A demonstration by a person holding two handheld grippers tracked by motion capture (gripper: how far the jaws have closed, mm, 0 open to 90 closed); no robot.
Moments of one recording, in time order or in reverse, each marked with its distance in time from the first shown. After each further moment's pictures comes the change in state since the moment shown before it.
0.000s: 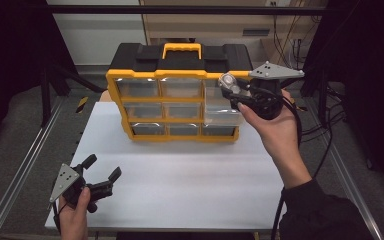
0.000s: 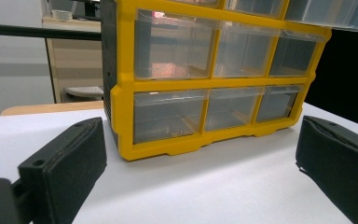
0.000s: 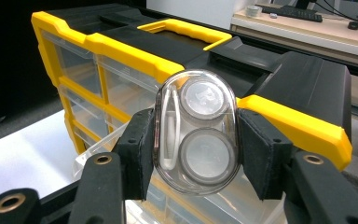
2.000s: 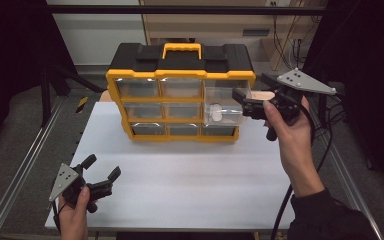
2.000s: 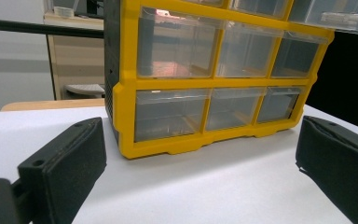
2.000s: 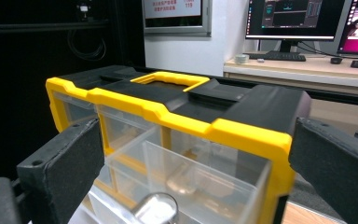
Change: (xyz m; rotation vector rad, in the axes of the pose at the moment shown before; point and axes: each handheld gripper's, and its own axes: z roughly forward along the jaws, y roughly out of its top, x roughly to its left) left arm 0.002 -0.001 0.000 0.002 0.005 -0.020; right arm -0.019 -0.020 -0.026 -0.243 0.002 0.116
